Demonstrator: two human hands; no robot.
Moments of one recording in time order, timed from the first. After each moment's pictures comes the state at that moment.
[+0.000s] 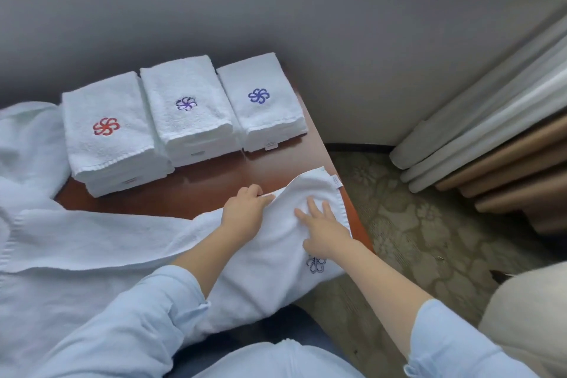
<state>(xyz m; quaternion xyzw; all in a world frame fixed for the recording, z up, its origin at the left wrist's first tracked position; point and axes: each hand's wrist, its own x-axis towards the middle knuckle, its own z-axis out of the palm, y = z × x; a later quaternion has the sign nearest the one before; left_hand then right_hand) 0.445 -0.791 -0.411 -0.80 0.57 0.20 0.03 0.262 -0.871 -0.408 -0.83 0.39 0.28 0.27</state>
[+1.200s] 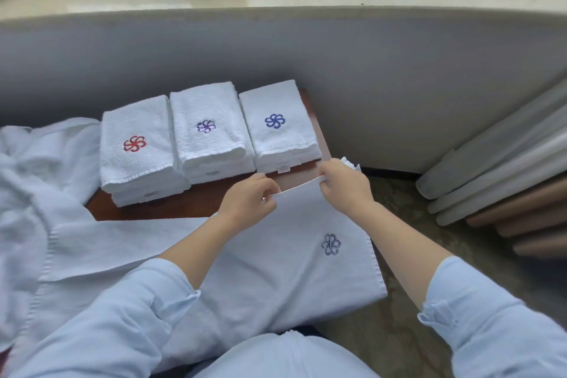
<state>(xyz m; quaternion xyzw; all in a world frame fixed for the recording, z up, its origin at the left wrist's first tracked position) 0.473 -0.825 -0.352 -0.80 0.54 0.18 -0.20 0.307 -0.986 -0.354 -0.91 0.36 -0.03 0.18</state>
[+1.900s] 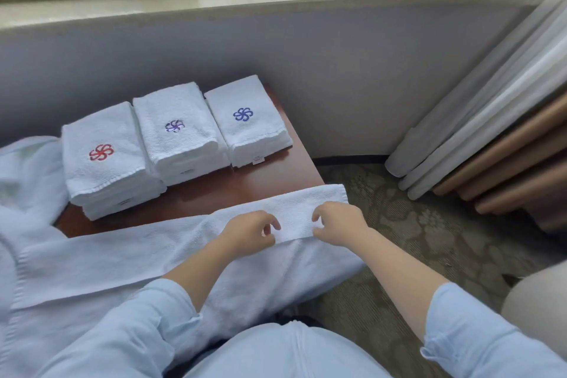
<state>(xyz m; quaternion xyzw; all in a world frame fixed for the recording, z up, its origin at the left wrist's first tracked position) 0.425 -0.792 -0.399 -0.73 0.59 0.33 -0.06 0.225 -0.914 -0.376 -0.88 0.41 0.17 0.19</state>
